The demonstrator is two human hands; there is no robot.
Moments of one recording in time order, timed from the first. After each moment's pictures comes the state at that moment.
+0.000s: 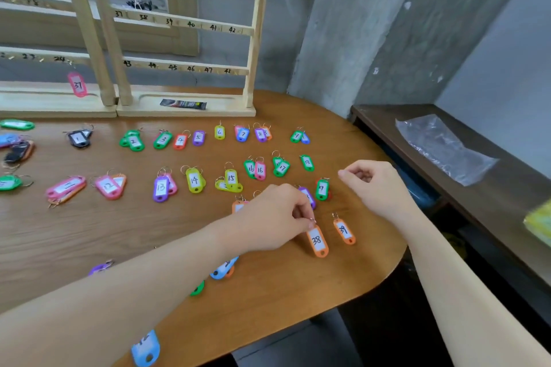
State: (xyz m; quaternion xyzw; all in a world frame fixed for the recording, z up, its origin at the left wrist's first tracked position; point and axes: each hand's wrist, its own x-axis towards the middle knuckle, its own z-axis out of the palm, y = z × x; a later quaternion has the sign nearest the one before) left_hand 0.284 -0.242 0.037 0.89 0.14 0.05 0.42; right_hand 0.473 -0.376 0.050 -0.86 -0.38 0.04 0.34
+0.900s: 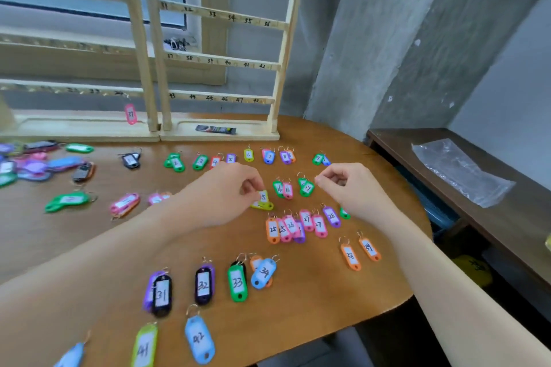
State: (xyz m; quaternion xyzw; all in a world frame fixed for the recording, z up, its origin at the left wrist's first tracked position) left_hand 0.206 -0.149 0.075 0.93 0.20 0.13 0.29; right_hand 0.407 -0.317 0.084 -0.82 -0.46 0.07 0.33
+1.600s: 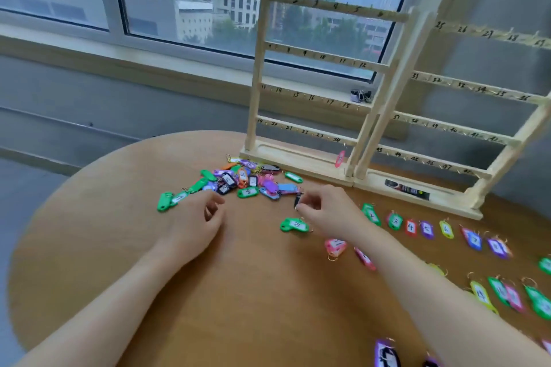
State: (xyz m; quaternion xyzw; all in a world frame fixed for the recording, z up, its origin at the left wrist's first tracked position) left_hand -0.116 0.011 -0.001 0.74 0.54 0.36 0.19; right_hand 0.153 -0.036 0.059 -0.67 -0.69 0.15 0.22
